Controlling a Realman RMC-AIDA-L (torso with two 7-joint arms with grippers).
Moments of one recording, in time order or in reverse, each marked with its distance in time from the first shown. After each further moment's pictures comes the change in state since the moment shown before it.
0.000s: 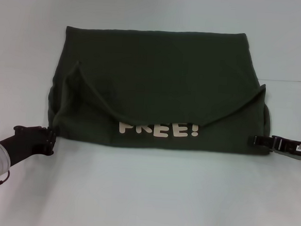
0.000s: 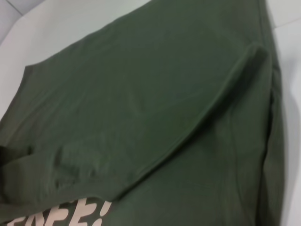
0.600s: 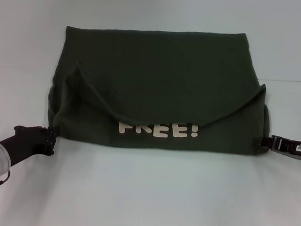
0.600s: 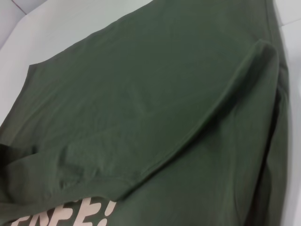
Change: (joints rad) left arm -0.001 0.000 0.000 -0.002 0.000 0.000 0.000; right arm -0.005 0.004 0.001 -0.009 0.006 -0.010 -0.002
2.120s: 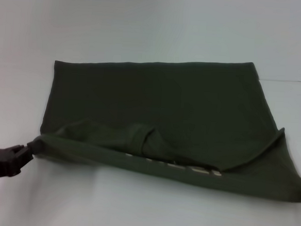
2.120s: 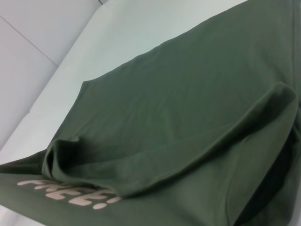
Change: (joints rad) left arm 0.220 0.001 -0.114 0.297 0.088 0.680 -0.529; right arm -0.324 -0.032 0.083 -0.262 0.087 -0.540 -0.186
